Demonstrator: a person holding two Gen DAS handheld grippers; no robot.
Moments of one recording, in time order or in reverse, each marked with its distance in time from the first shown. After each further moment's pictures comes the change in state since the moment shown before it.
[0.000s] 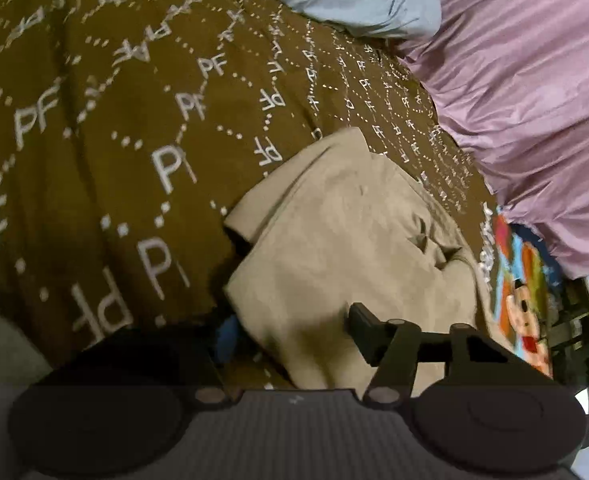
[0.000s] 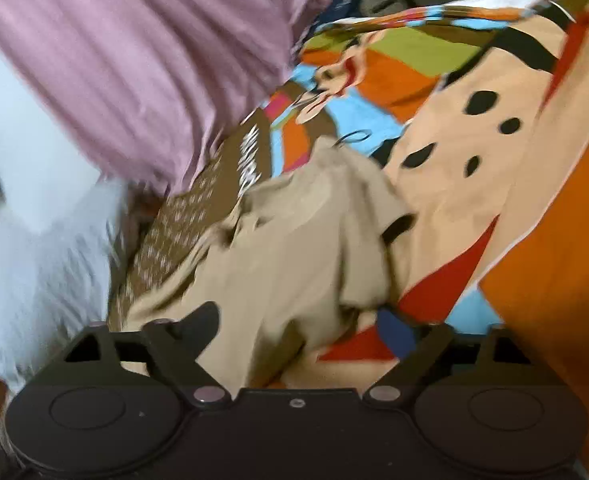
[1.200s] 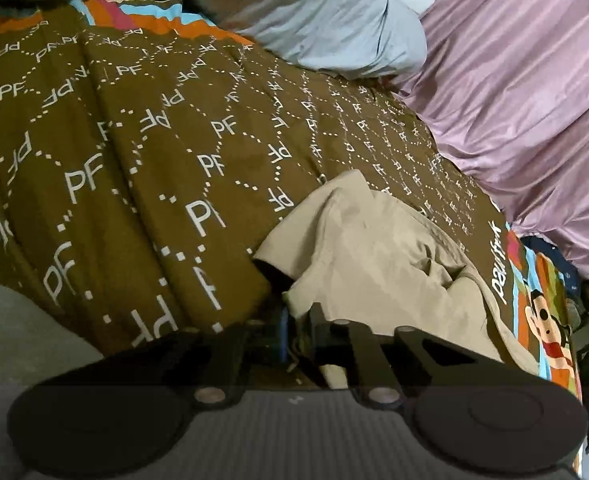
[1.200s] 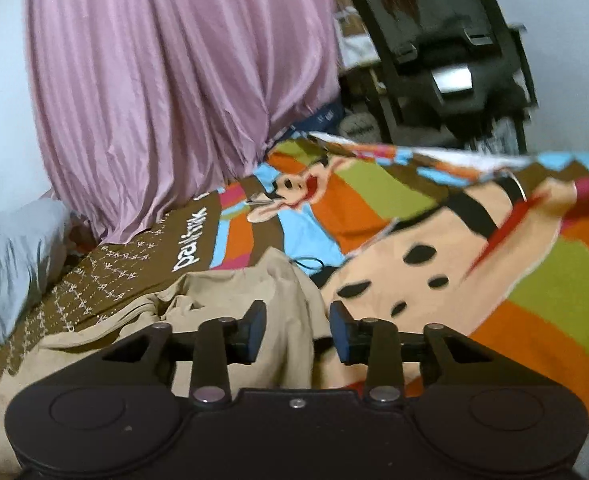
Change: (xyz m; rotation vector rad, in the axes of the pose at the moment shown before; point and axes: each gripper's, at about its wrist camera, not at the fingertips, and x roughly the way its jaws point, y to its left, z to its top) left arm -0.038 -0.007 -0.011 0.076 -0.147 0.045; right arm -0.028 0.026 -0.004 -0.325 -0.328 -0.250
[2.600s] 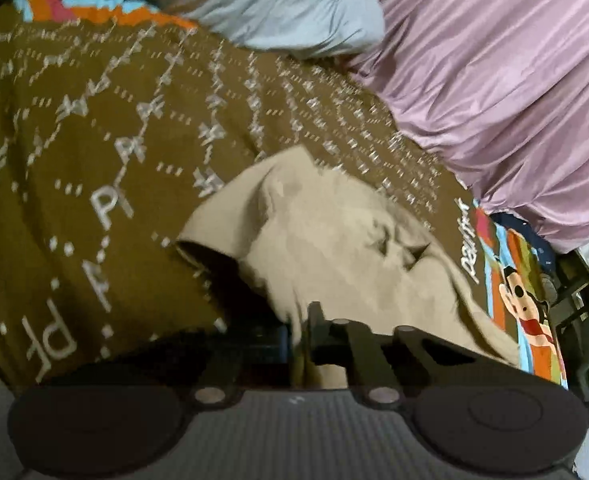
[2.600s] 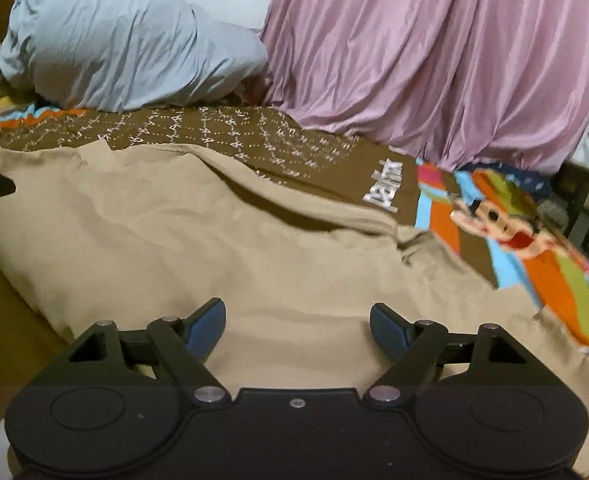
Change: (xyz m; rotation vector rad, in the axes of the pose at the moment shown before) left arm 0.025 -0.038 -0.005 0.074 0.026 -0.096; right arm 0.059 0.192 -0.092 -0.741 0.137 0.288
